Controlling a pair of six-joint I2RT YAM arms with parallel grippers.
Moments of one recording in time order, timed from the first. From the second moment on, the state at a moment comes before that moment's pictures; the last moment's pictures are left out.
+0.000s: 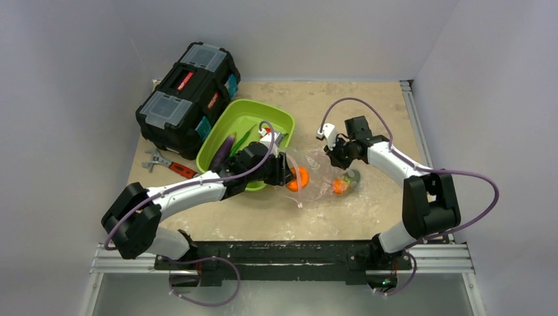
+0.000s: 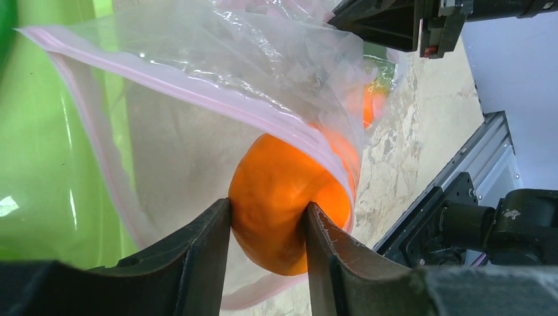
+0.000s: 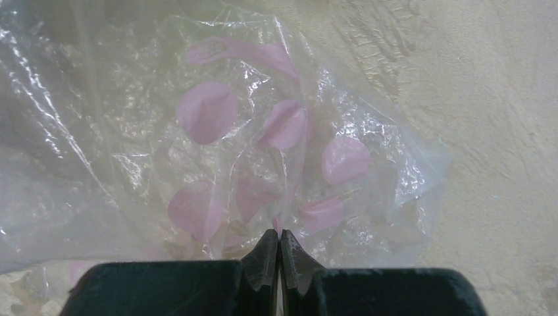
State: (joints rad) left arm -0.82 1.42 0.82 0.05 0.09 -0.61; right arm 0.26 1.54 0.96 -0.46 -0.35 -0.63
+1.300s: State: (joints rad) left arm -0.71 0.97 0.74 -0.36 -0.03 -0.44; right arm 0.25 1.53 0.96 -0.46 -0.33 -0.63
